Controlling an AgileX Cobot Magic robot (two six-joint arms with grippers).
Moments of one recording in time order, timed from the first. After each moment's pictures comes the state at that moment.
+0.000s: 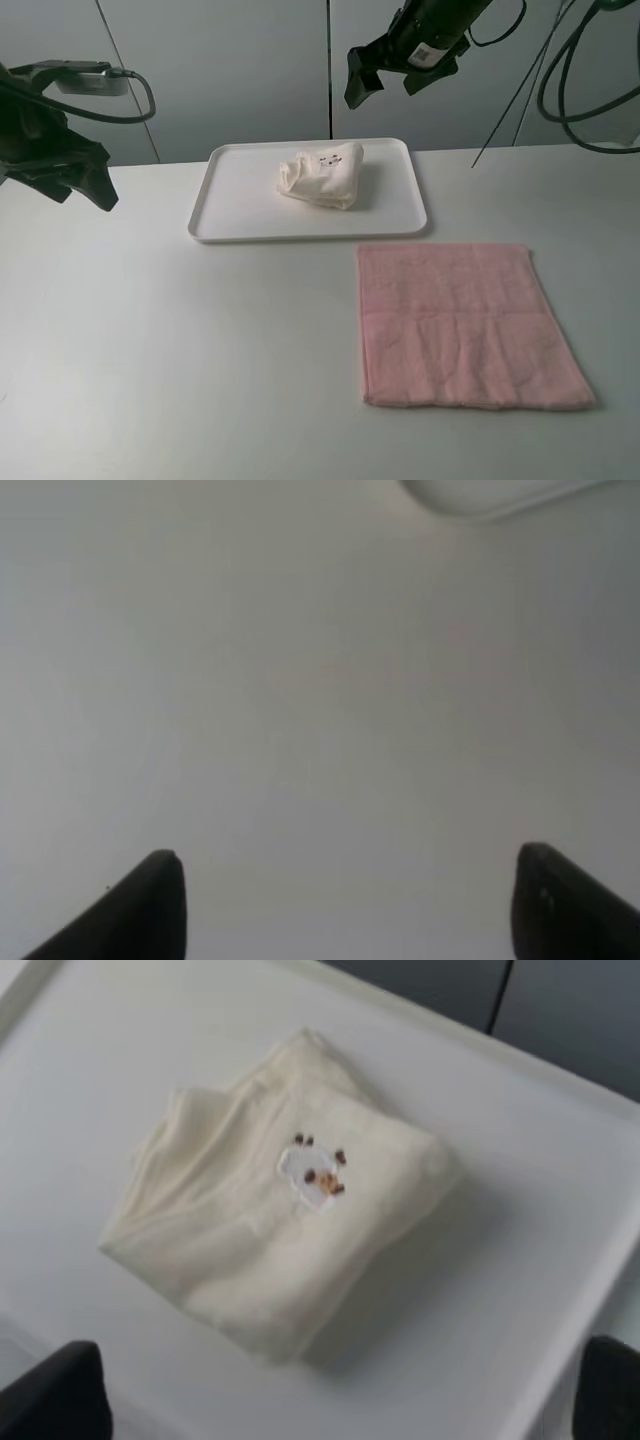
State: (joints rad) left arm -0.06 1.72 -1.26 -0.12 0.99 0.30; right arm 0.33 2.05 -1.80 0.23 0.89 -0.28
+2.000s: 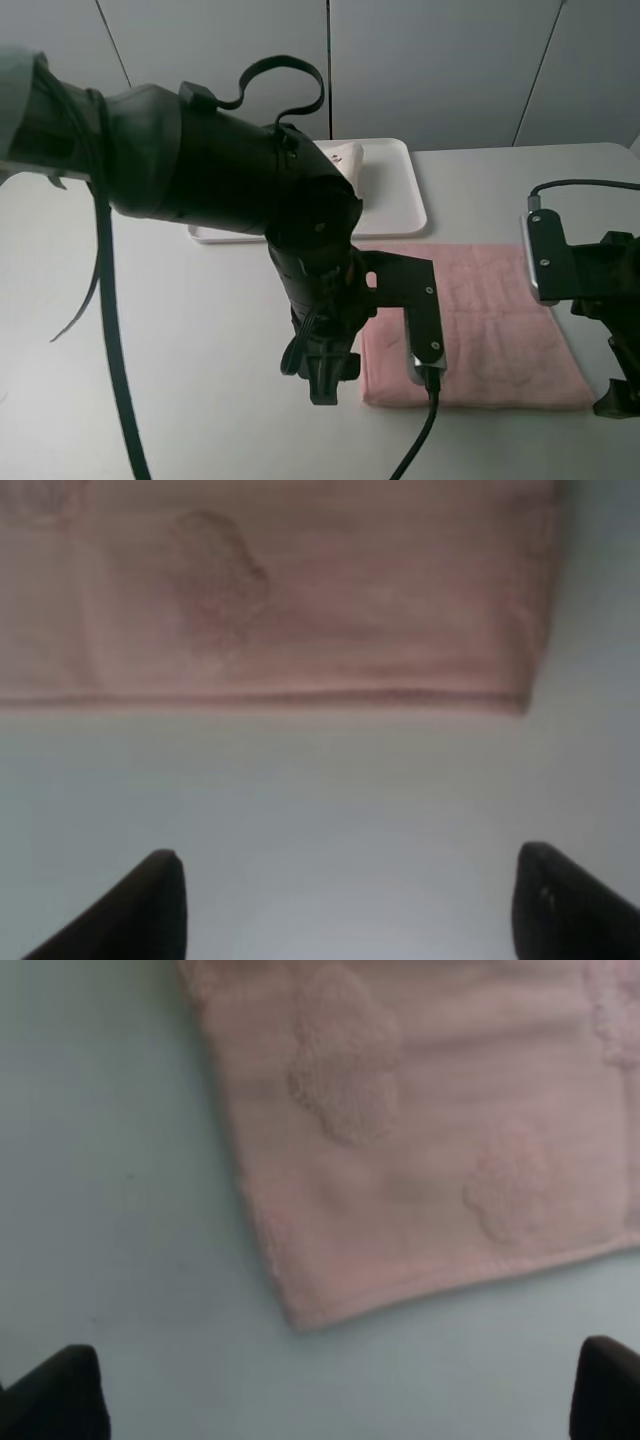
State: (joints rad) left arm -1.04 2.00 -1.26 0.09 0.72 0.54; right arm 0.33 1.27 -0.50 -0.11 0.84 -0.94
